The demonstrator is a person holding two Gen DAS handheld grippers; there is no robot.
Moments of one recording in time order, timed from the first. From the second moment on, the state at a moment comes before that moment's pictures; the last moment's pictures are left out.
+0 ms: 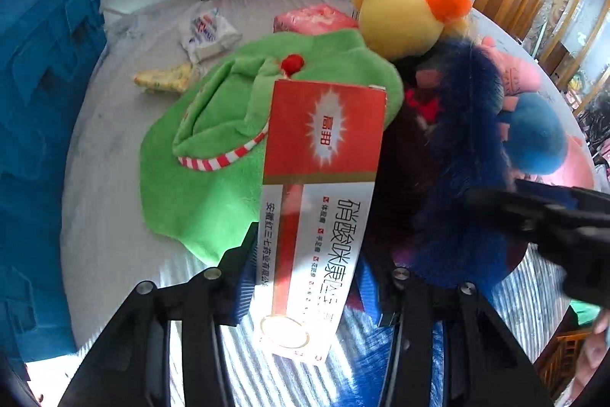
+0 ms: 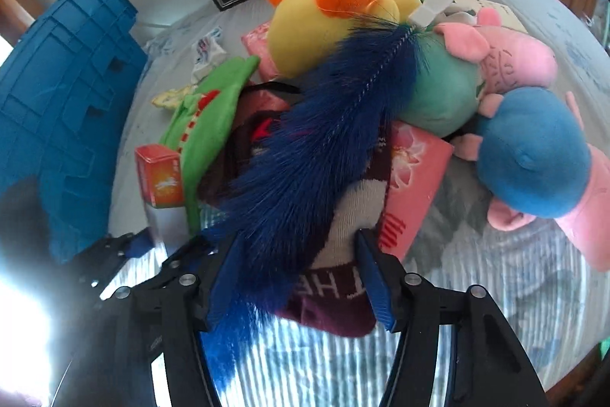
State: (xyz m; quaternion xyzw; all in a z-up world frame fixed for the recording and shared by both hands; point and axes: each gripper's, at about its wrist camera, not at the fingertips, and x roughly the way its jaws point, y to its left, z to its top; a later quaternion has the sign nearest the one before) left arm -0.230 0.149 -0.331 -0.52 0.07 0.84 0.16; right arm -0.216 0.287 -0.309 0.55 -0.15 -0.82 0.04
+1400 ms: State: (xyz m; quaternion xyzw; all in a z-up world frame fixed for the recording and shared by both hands) left arm -0.228 0.255 -0.311 -0.50 0.11 0.84 0.17; right arm -0.186 0.385 -0.344 0.51 -0.17 -0.84 0.01
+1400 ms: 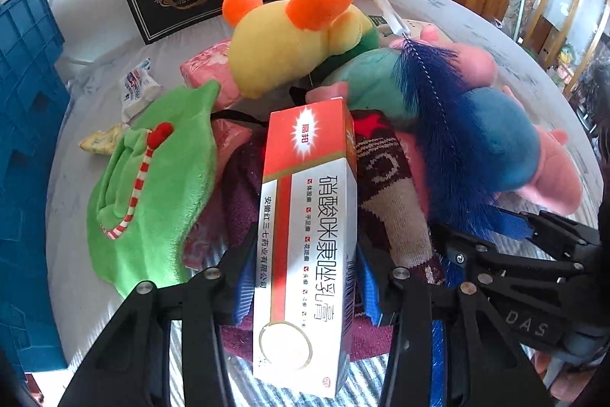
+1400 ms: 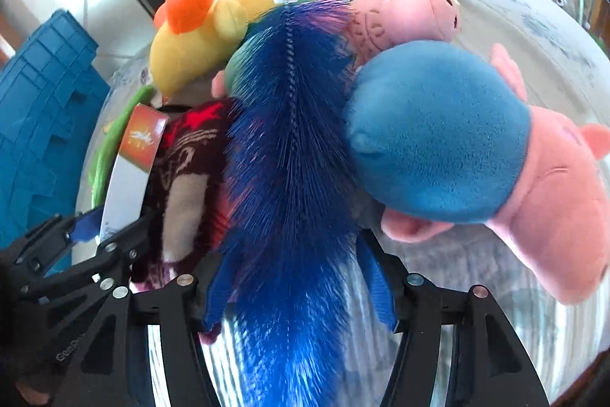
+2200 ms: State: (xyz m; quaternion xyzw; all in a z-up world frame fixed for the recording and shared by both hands) left arm -0.200 0.198 -0.171 -0.38 0.06 0.91 0.14; right arm -0.142 0.329 -0.169 0.37 -0.13 -0.91 0.08
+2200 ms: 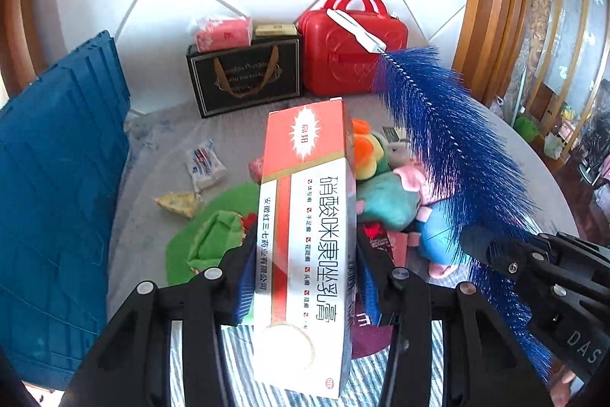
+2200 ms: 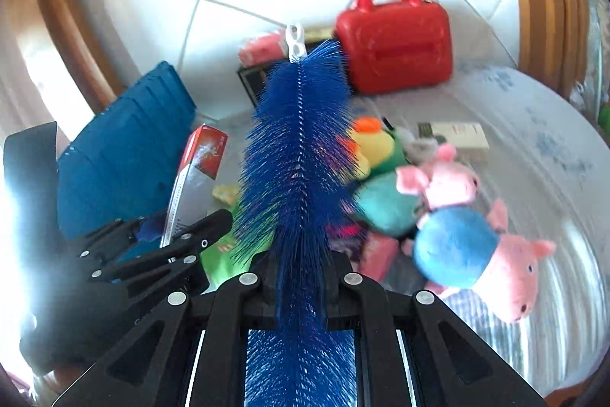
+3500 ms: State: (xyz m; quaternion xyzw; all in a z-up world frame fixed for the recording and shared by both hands) left arm -0.242 -0.271 -0.076 -0.39 -0.01 0.92 -0.07; right arm -0.263 -0.171 -0.041 0.37 -0.01 -0.91 0.20
